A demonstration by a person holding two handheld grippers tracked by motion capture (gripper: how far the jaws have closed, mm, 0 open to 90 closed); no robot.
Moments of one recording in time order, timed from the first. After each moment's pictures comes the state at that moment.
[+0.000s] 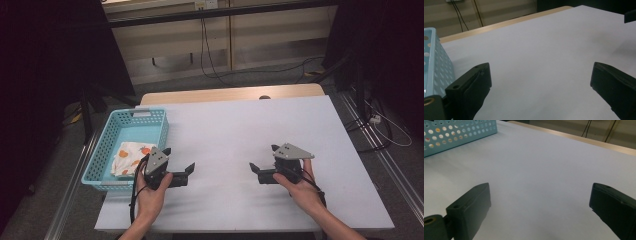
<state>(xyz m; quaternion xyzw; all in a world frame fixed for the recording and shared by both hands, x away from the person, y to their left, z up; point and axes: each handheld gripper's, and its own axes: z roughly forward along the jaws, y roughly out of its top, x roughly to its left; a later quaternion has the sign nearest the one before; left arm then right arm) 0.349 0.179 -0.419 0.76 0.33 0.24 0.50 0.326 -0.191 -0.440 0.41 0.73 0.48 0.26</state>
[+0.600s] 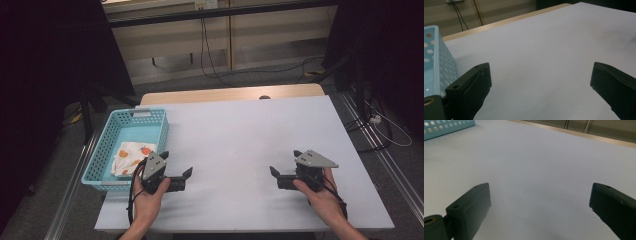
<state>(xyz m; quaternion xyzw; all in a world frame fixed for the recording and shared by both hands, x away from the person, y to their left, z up) 0.339 0.186 -0.421 0.77 0.33 0.24 0.49 0.300 -0.234 -0.446 0.45 0.71 0.45 0.29</state>
